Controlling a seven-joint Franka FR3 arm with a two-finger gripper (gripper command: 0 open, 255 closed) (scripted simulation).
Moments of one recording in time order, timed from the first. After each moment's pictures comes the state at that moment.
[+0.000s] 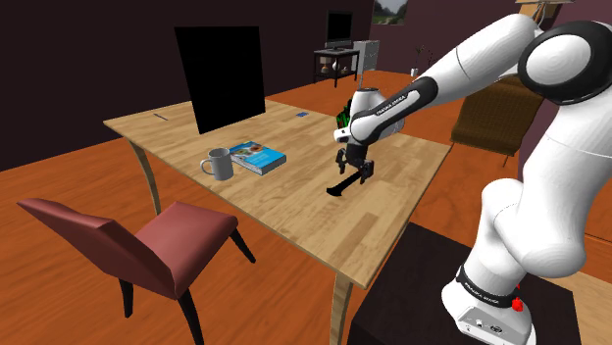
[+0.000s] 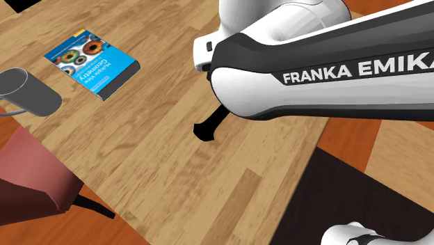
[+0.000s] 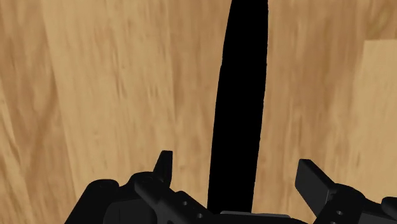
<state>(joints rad) 0.42 -0.06 -0.68 -2.39 -0.04 2.38 -1.71</state>
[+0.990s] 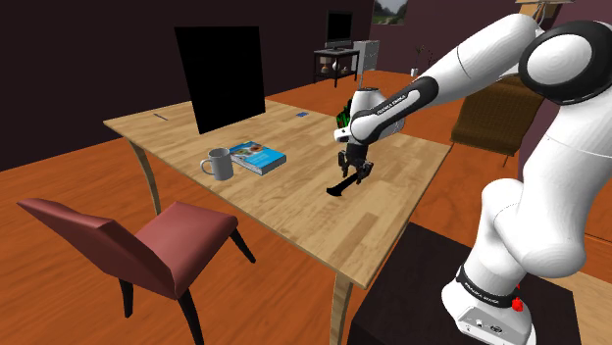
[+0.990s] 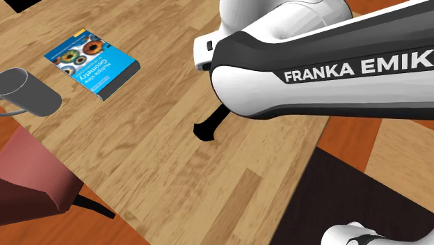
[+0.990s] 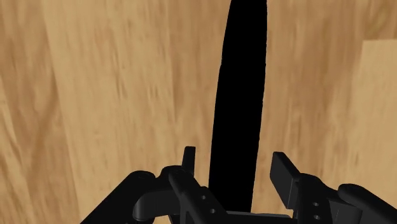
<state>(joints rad) 0.42 -0.07 -0.68 -2.39 -0.04 2.37 -1.71</state>
